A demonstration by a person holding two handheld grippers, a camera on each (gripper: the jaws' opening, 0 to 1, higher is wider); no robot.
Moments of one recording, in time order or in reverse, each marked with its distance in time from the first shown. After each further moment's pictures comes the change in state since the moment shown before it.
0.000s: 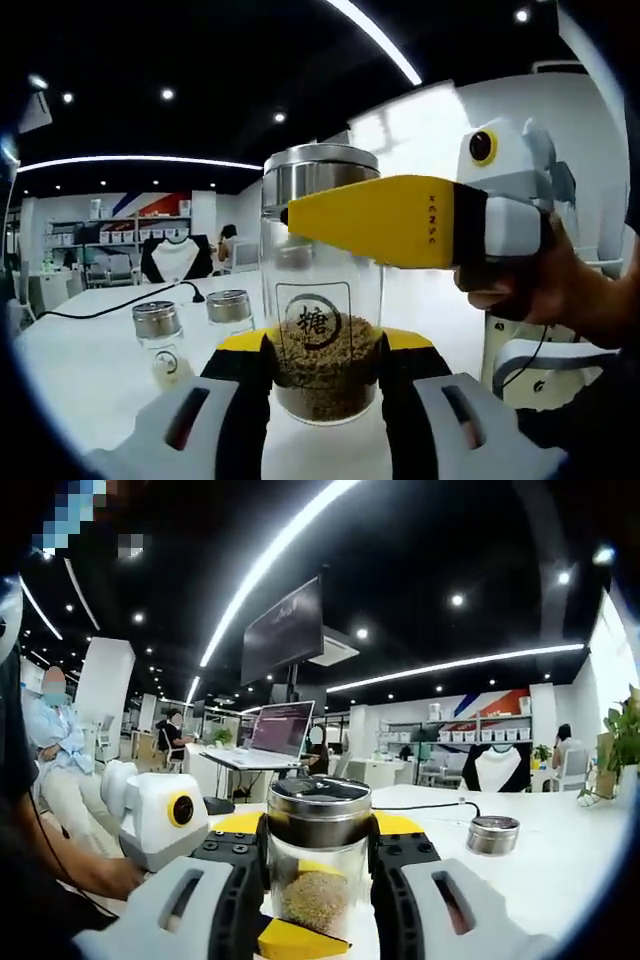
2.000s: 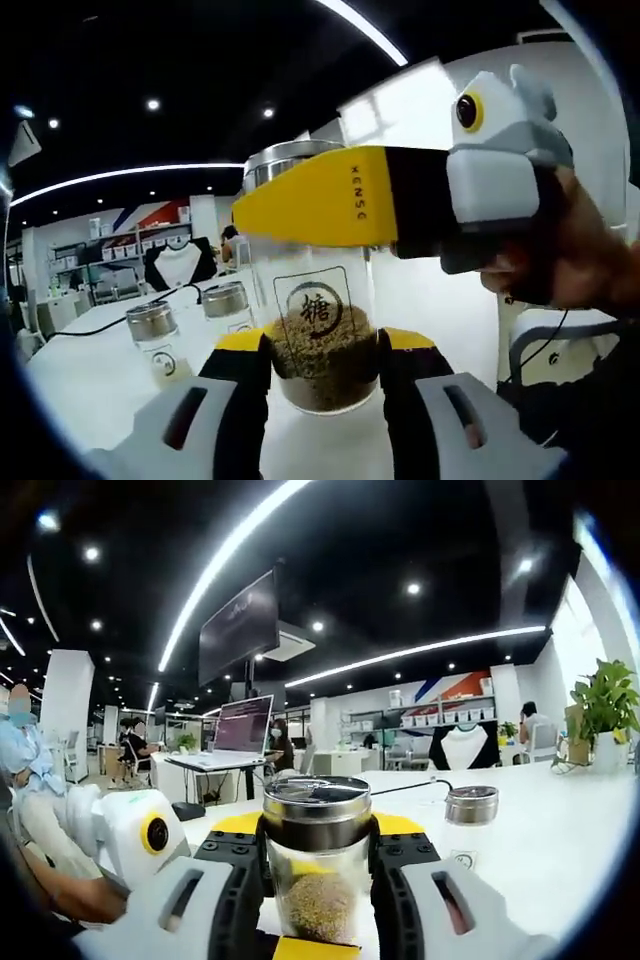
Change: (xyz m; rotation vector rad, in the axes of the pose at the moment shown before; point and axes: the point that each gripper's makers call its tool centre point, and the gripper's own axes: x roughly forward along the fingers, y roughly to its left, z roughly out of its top) left arm 0.009 -0.003 -0.017 0.089 0.049 -0.011; right arm -0.001 -0.023 -0.015 0.097 0.023 -0.163
